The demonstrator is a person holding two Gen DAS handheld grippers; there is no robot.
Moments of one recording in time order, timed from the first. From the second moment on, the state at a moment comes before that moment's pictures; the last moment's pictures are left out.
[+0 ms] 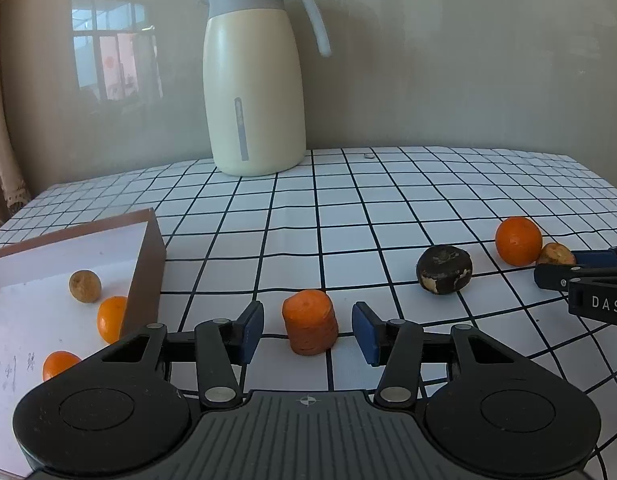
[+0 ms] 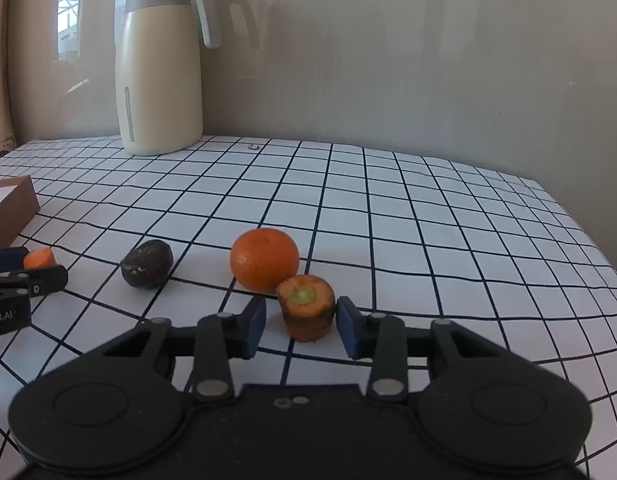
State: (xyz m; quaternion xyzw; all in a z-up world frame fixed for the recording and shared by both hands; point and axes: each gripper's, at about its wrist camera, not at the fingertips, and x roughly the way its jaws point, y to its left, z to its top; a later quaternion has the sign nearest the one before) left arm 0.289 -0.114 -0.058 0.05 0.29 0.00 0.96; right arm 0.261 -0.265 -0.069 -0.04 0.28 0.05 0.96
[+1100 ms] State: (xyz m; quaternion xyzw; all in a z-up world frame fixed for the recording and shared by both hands) left arm 0.221 -0.100 -0.017 0.06 0.22 -0.03 0.97; right arm 0.192 -0.230 -0.033 -0.09 0.21 0.08 0.97
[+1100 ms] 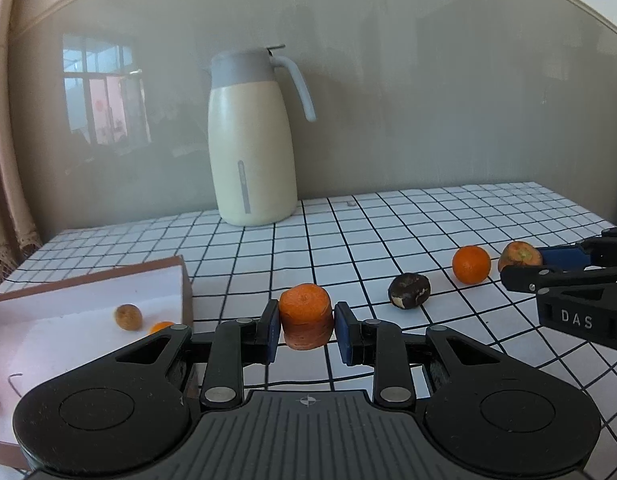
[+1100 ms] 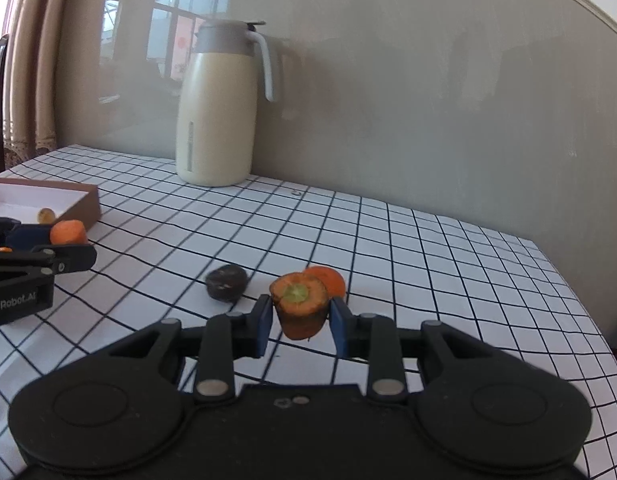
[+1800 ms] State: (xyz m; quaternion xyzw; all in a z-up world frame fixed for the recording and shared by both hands) left arm 0.170 -0.052 -0.001 0.05 0.19 0.00 0.98; right arm 0.153 -0.183 -0.014 -0.11 0.16 0.15 0.97
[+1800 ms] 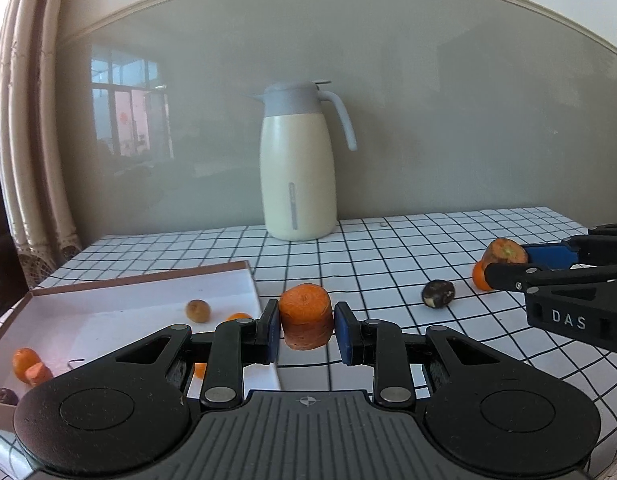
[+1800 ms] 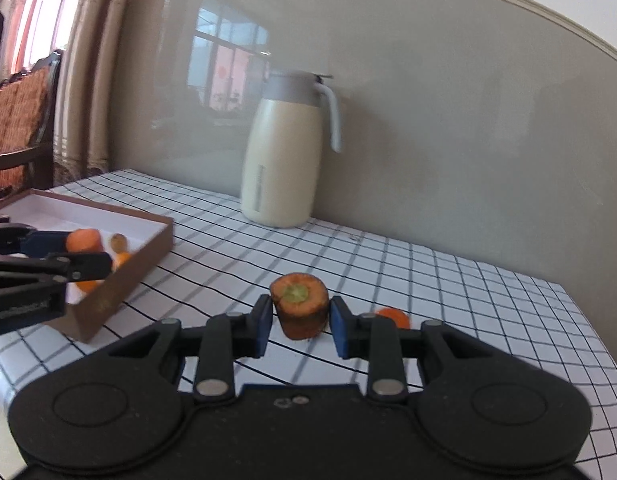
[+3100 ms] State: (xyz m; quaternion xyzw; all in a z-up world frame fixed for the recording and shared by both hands) left arm 0.144 0.104 0.014 0.02 0.14 0.17 0.98; right arm 0.156 -0.034 0.003 -0.13 0.11 0.28 0.94
